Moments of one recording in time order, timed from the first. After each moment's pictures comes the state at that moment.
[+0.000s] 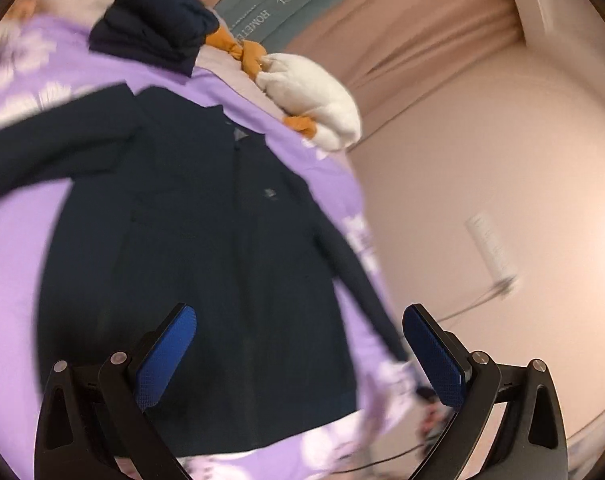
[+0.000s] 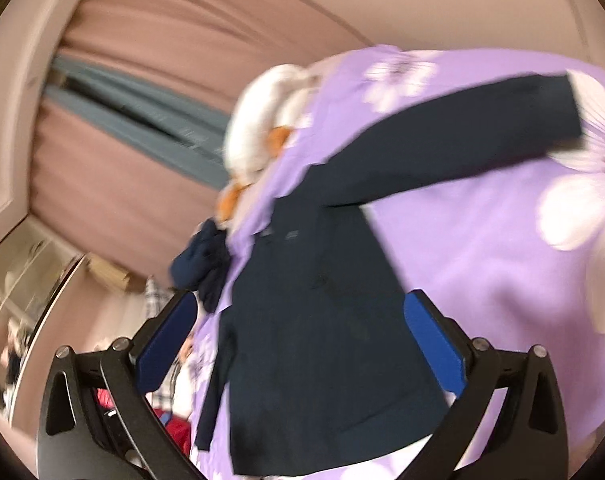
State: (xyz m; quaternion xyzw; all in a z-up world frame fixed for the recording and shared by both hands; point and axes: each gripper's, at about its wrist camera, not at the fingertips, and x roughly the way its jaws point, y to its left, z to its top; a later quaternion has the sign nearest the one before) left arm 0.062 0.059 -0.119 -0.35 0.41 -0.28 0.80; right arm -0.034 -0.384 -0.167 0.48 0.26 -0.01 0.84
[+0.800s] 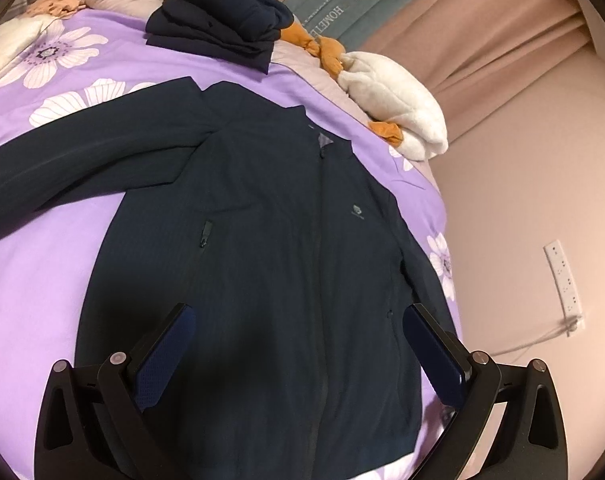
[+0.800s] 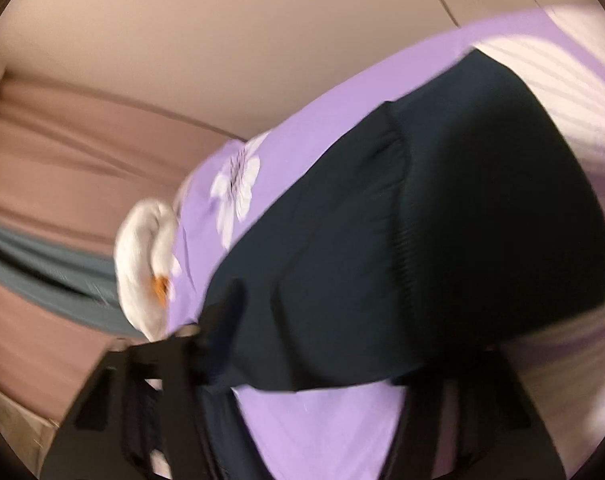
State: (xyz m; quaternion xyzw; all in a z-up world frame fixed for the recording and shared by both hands) left arm 0.120 0.059 -0.154 -0.30 0.46 -0.15 0.83; right arm 0.020 -0.521 -0.257 0.59 0.14 -0.23 0.76
